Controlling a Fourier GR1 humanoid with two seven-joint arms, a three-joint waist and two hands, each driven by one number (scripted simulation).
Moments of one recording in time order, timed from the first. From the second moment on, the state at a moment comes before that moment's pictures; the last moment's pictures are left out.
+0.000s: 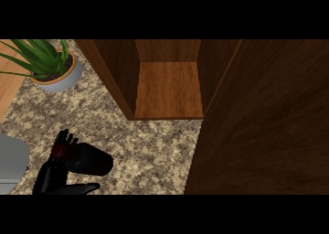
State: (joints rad) left arm 0.12 0.07 0.19 -1.21 0.13 -0.21 -0.43; right arm -0.14 -0.32 0.64 -2.51 0.11 -0.54 0.65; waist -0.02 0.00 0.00
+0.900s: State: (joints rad) left arm 0.01 0.05 0.20 -0.97 0.14 -0.25 -0.62; right arm -0.15 -0.36 0.65 -2.50 0.12 -0.57 0.66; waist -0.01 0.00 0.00
